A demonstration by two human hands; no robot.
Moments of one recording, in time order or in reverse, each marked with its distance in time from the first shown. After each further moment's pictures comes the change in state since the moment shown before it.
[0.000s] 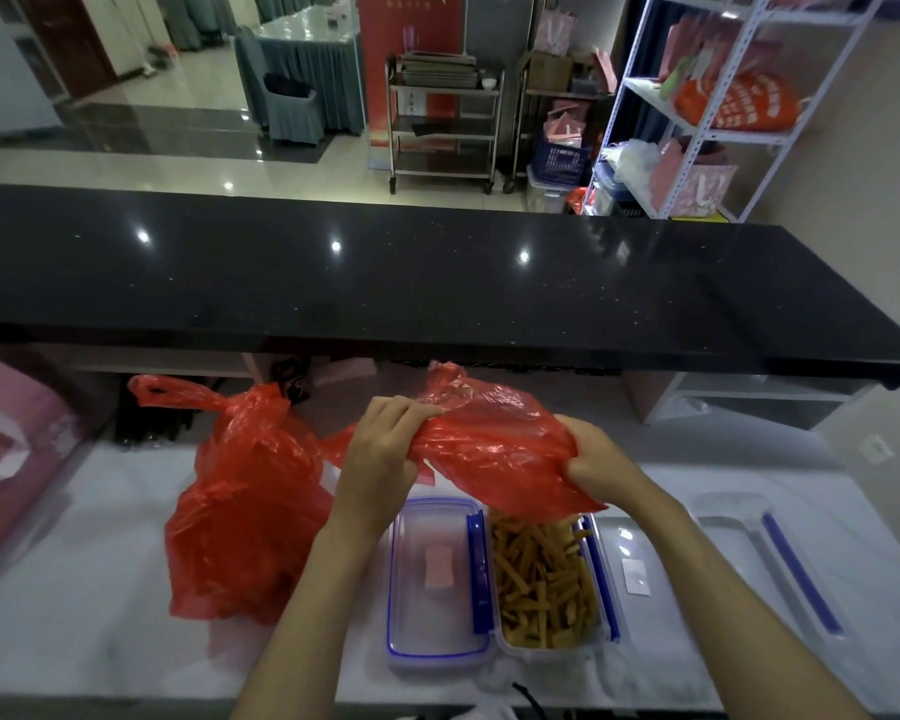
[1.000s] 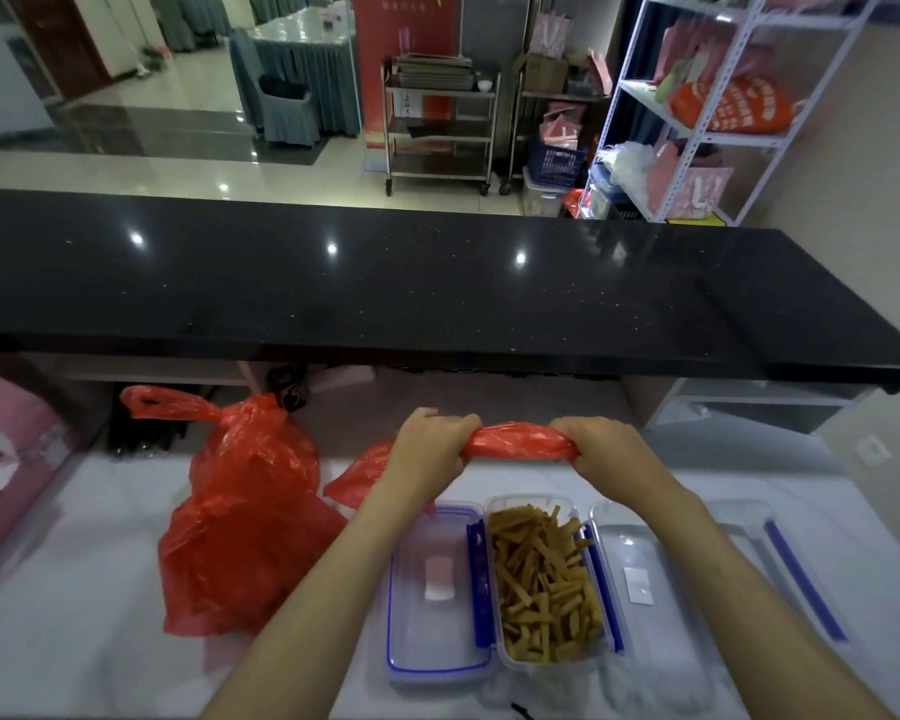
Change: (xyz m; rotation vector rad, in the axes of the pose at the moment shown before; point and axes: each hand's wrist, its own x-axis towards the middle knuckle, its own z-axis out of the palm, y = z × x) left_hand 0.041 -0.013 0.067 0.273 -0.383 0.116; right_hand 0.002 -0.007 -0.016 -0.593 0.097 -0.097
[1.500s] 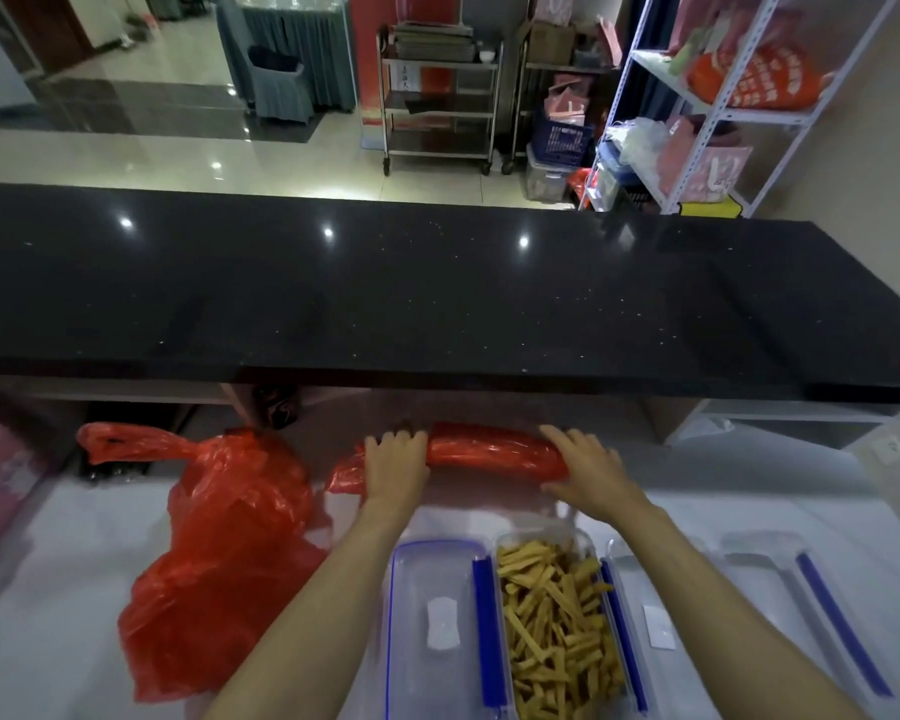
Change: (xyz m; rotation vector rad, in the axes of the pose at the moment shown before) left_hand 0.029 -0.061 0.063 0.189 -0.283 -0.434; right_hand 0.068 0.040 0.085 0.074 -0.190 0.178
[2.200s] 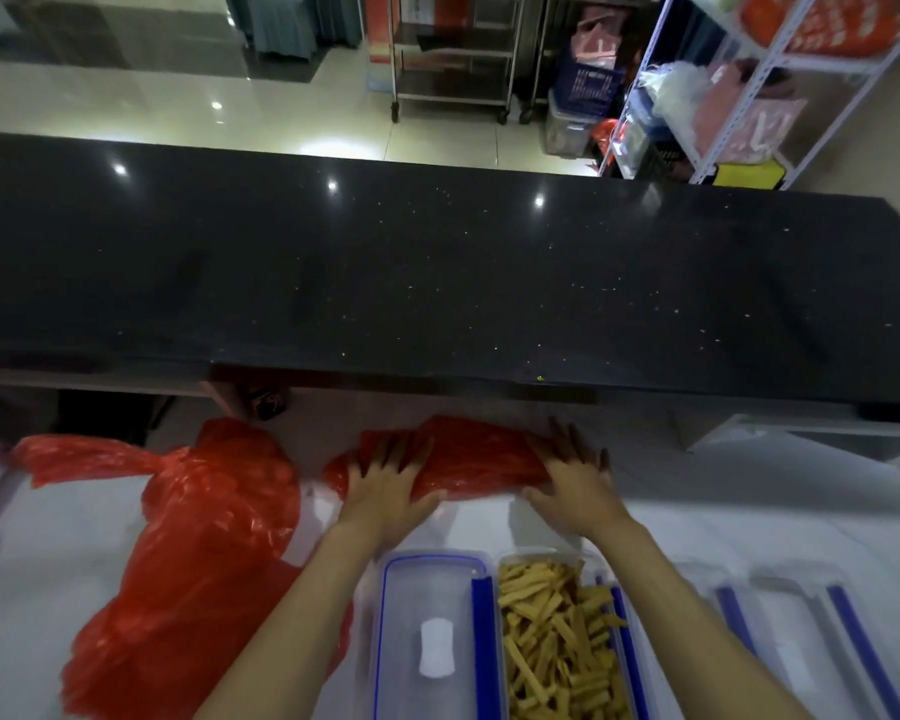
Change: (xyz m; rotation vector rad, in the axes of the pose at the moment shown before) left_hand 0.004 -0.032 0.050 -0.193 -0.239 0.097; right_hand 0.039 -0.006 0.041 0.058 -0.107 0.007
